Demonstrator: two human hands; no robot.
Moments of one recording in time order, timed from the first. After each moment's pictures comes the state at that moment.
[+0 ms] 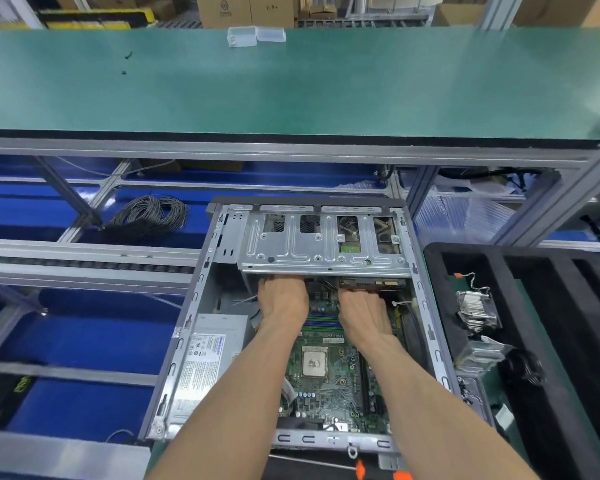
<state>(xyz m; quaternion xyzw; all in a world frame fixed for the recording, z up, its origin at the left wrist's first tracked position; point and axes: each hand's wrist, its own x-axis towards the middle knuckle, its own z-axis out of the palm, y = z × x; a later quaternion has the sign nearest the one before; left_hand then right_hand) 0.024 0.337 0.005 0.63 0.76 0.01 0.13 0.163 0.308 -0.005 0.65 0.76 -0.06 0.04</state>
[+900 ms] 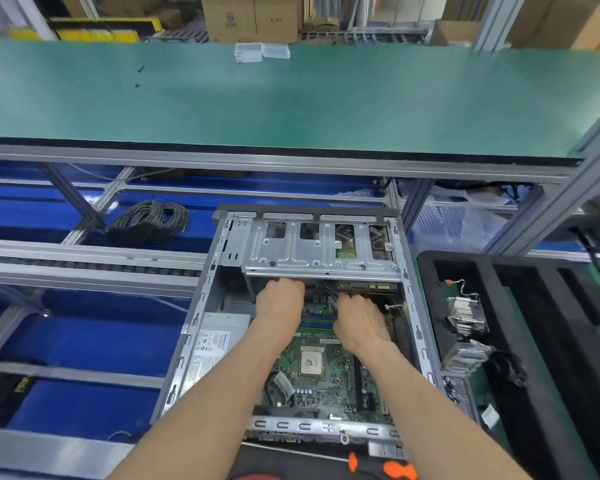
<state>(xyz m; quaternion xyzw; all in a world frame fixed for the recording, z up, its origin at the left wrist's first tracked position) 0.016 0.315 0.037 0.73 0.67 -0.11 0.06 0.164 0.293 0.014 0.66 0.74 -0.13 -0.01</state>
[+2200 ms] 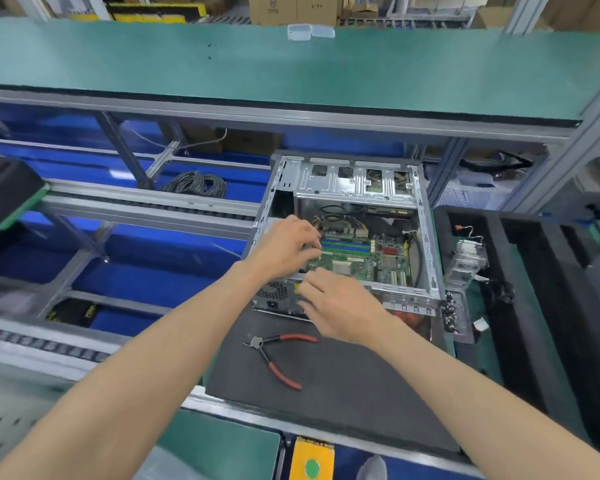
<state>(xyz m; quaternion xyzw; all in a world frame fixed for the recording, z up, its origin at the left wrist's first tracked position) -0.062 0.181 0.091 0.83 0.54 0.15 0.09 0.113 0.105 0.086 0.27 0.94 -0.01 -0.18</state>
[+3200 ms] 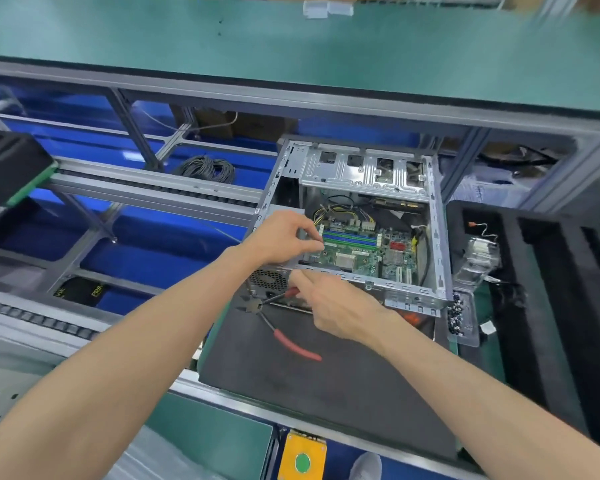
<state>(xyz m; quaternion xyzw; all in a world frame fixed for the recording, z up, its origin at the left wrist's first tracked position) -0.069 0.182 0.092 0.75 0.58 0.19 0.25 0.106 0.112 0.083 0.32 0.93 -0.17 -0.03</state>
